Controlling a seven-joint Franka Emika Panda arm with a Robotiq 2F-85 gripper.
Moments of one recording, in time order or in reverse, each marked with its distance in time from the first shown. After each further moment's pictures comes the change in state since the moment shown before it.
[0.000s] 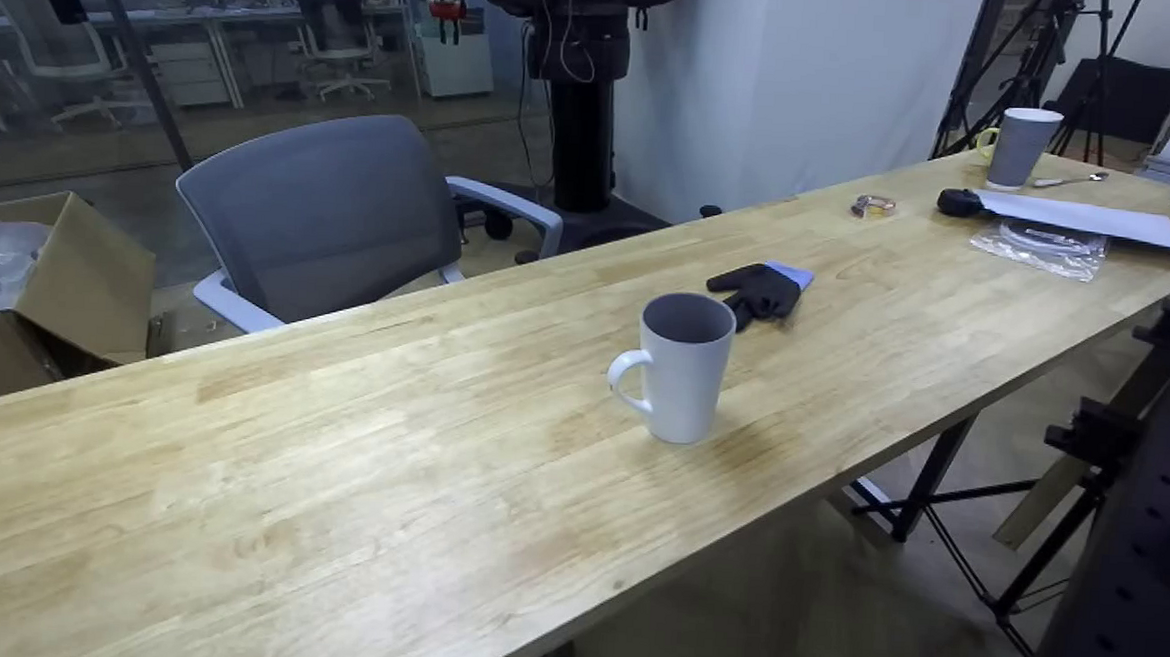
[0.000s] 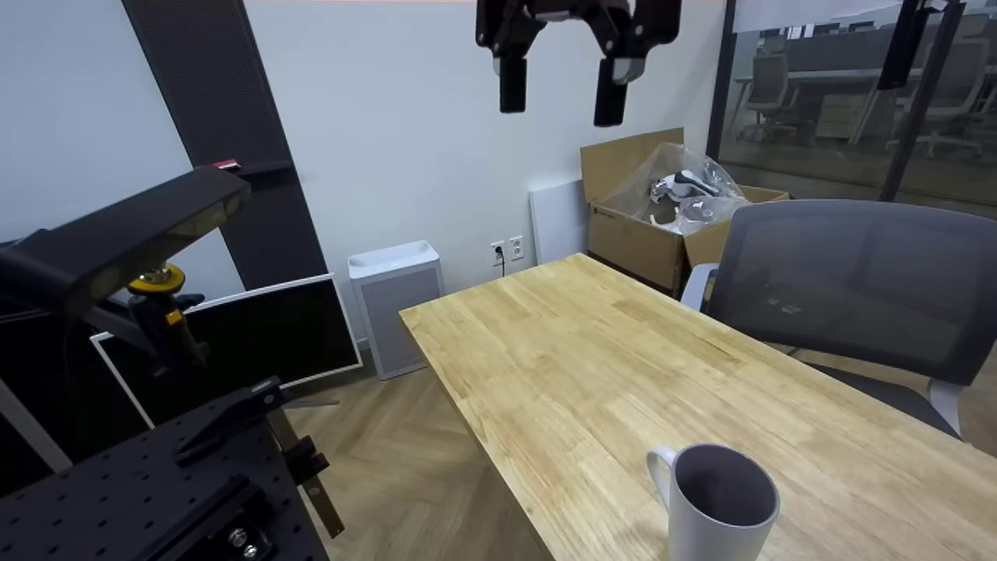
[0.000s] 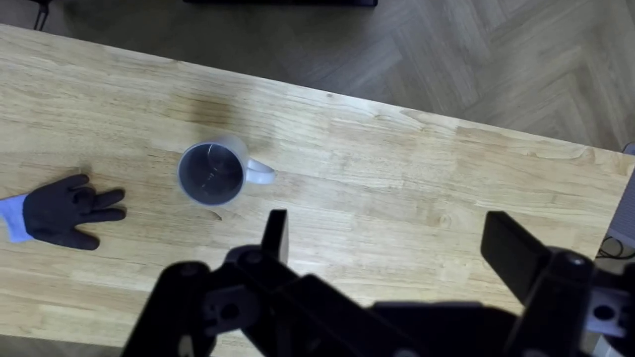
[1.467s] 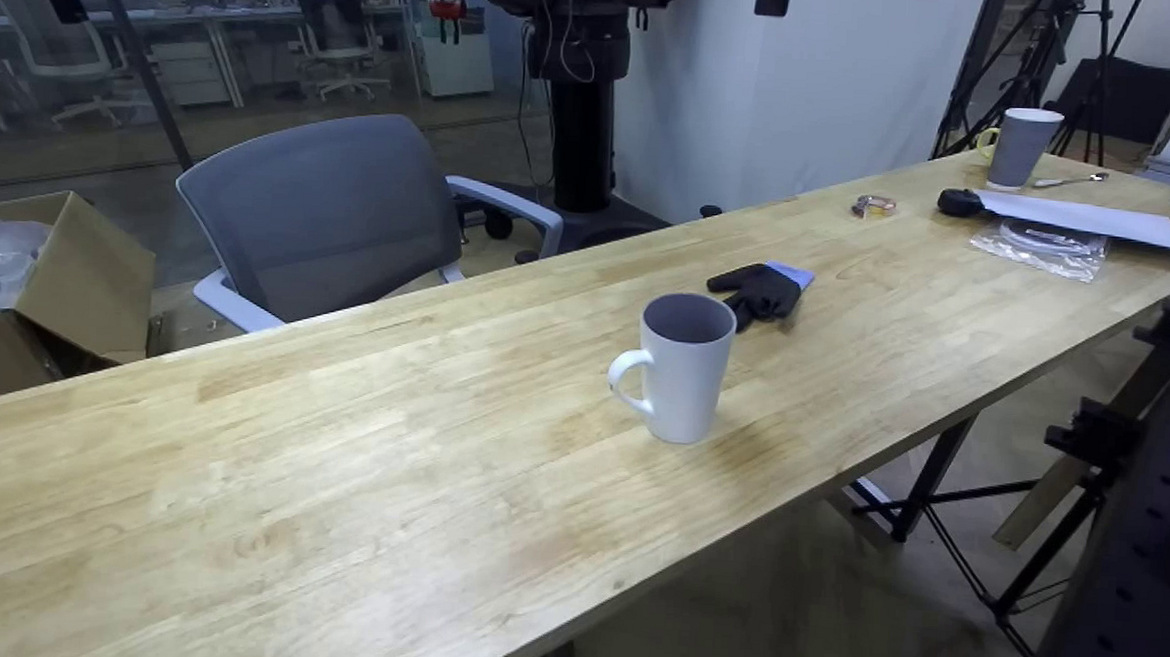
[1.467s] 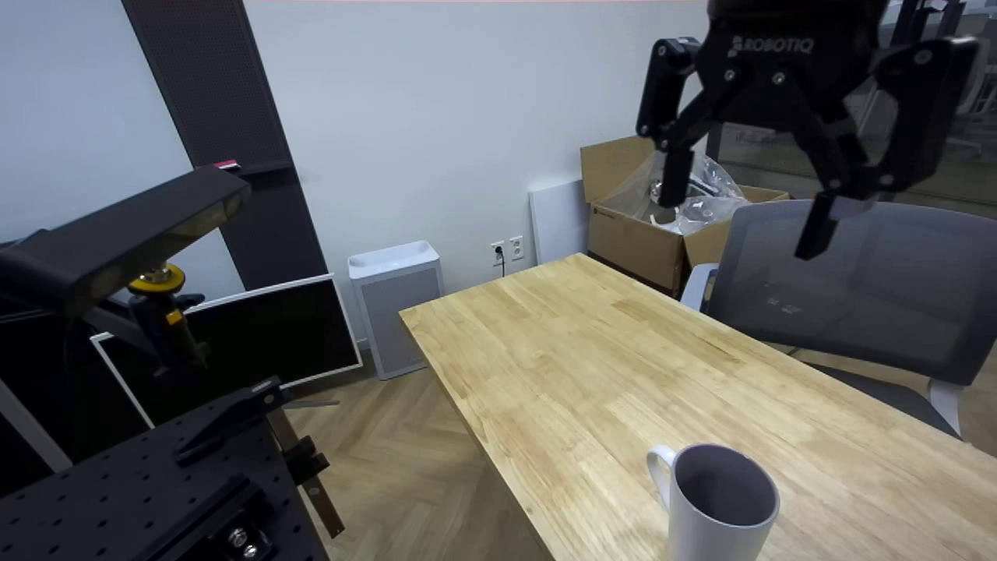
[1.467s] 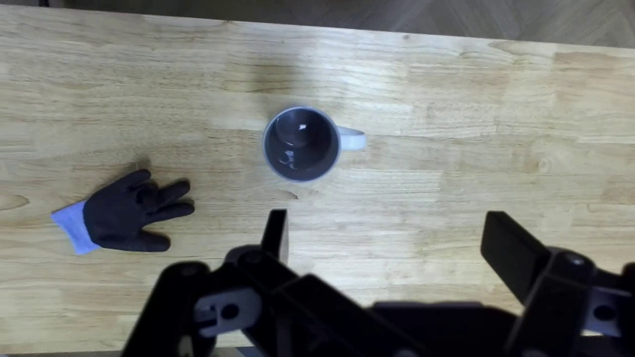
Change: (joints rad) arm -0.115 0.202 -0.152 -0.004 0.004 0.261 -0.132
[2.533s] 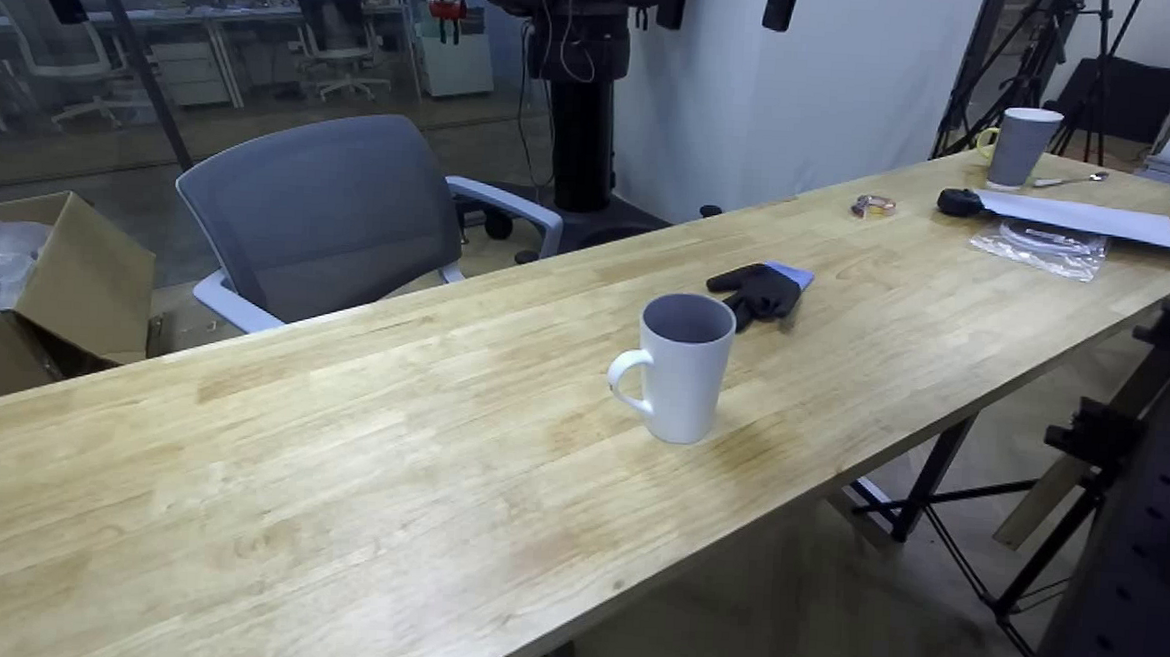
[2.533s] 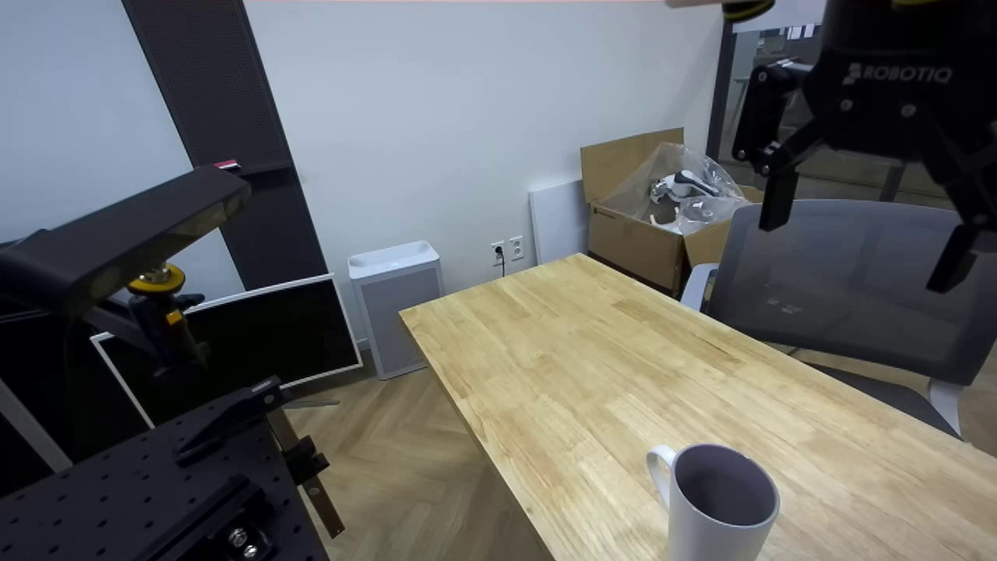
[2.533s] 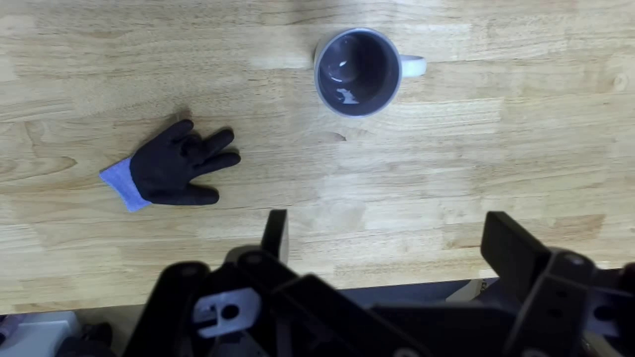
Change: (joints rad) arm -0.046 0.094 -0.031 0.022 0.002 0.197 0.001
